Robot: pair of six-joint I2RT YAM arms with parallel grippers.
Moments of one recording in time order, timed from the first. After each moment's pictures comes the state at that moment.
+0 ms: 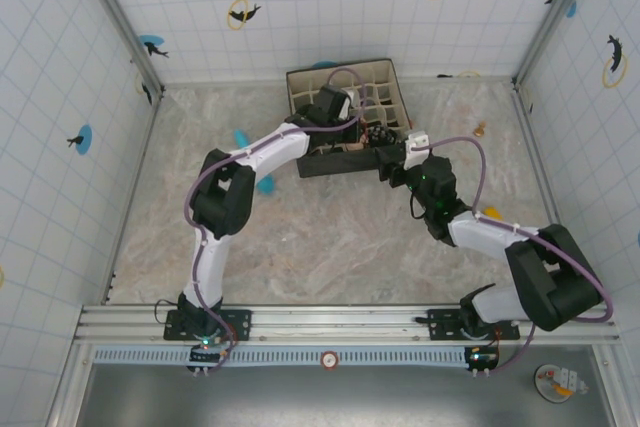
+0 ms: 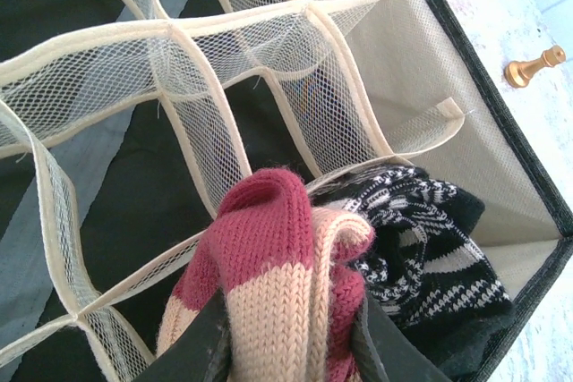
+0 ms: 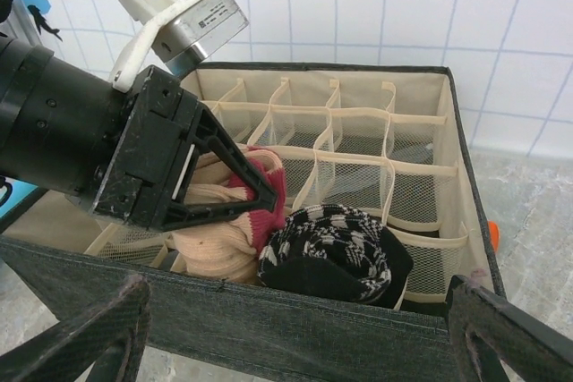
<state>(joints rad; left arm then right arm) -0.65 2.18 1.75 -0.29 0.19 -0.42 0.49 1.36 0.50 0.69 0.07 0.06</state>
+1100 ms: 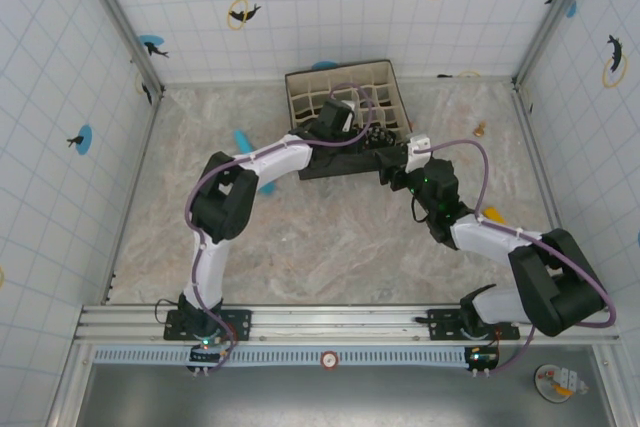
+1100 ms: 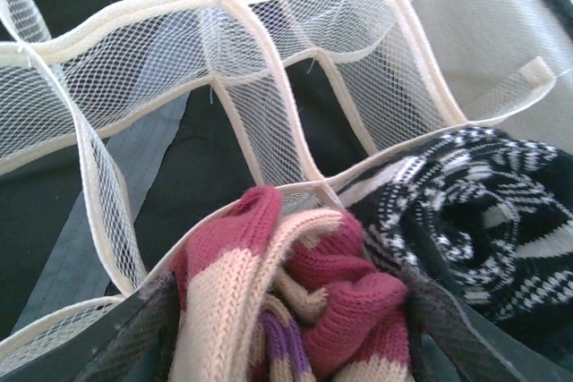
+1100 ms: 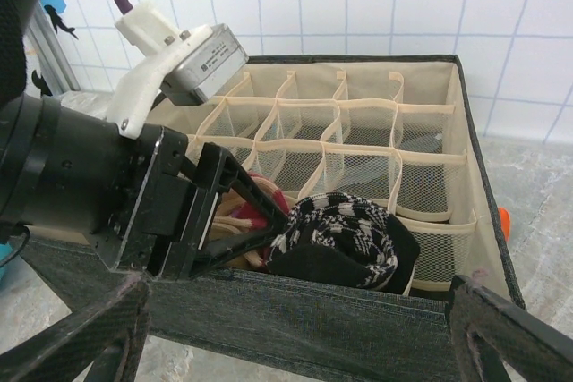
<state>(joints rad) -0.68 2.14 1.61 -0.20 0.04 -0.37 0.48 1.34 0.47 0.68 0.04 0.09</state>
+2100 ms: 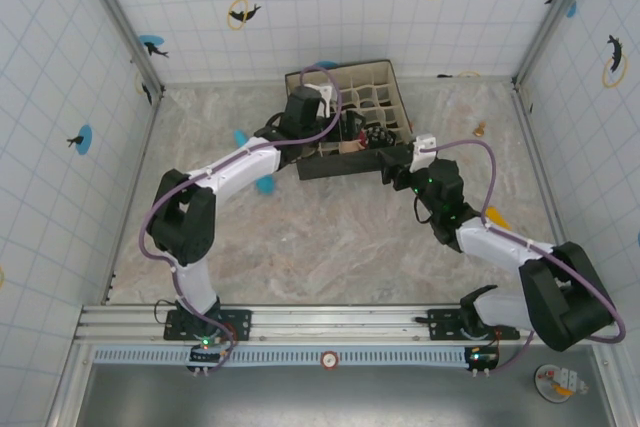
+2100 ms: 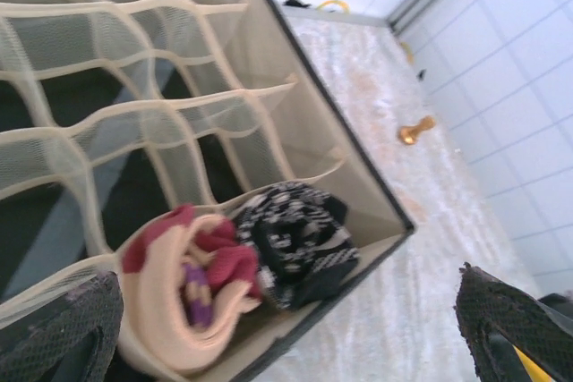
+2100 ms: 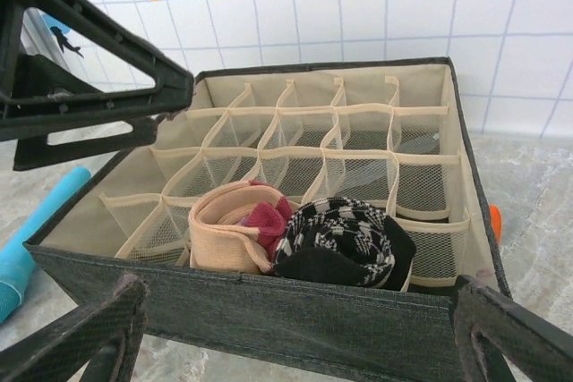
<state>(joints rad) -0.63 1.85 1.42 -0.06 0.24 -0.51 0.48 1.25 0.47 0.60 0.04 0.14</state>
